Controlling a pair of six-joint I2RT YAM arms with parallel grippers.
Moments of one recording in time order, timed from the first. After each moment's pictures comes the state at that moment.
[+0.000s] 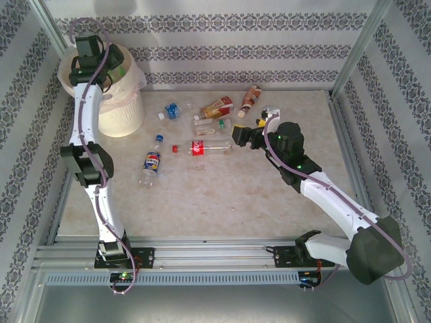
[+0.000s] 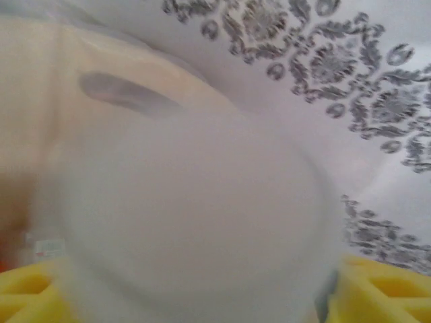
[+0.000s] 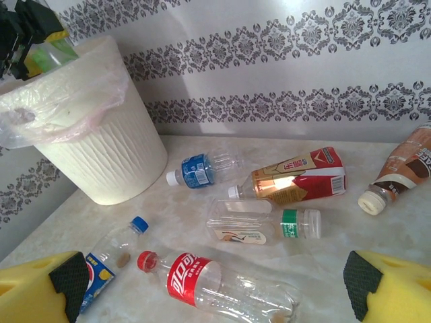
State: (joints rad) left arm 0.18 2.20 2.45 -0.68 0.04 -0.49; right arm 0.42 1.17 0.82 0.17 -0.16 0.33
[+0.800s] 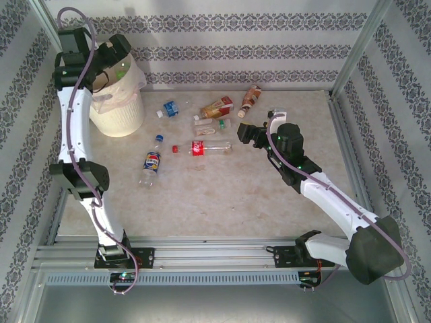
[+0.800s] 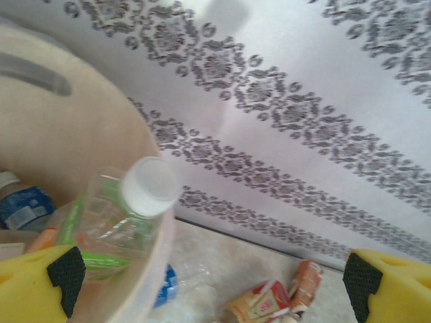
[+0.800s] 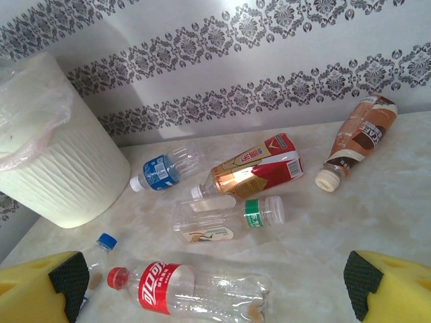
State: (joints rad) left arm 0.17 1.96 2.36 -0.78 0.32 -0.51; right arm 0.41 1.17 0.80 0.14 -0.03 0.42
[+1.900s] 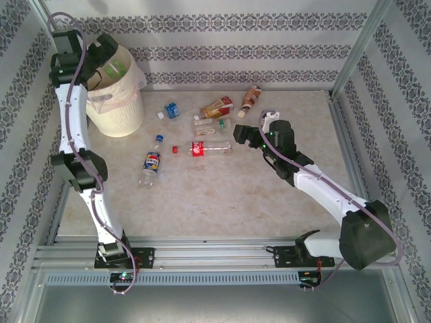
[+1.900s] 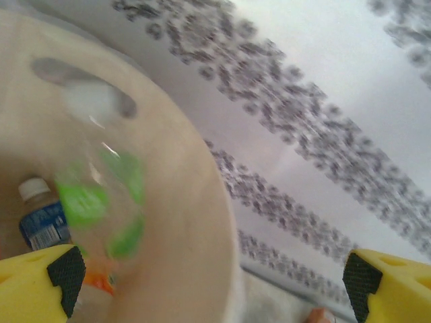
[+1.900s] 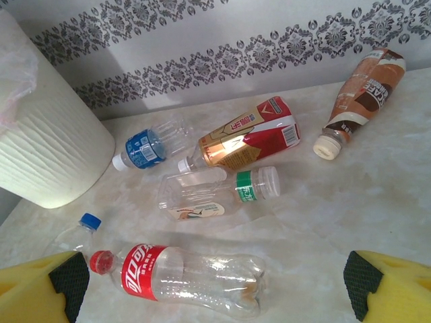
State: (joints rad) left arm 0.23 2.04 2.38 -0.74 0.28 -0.58; right arm 0.41 1.30 0.84 0.11 -0.05 0.44
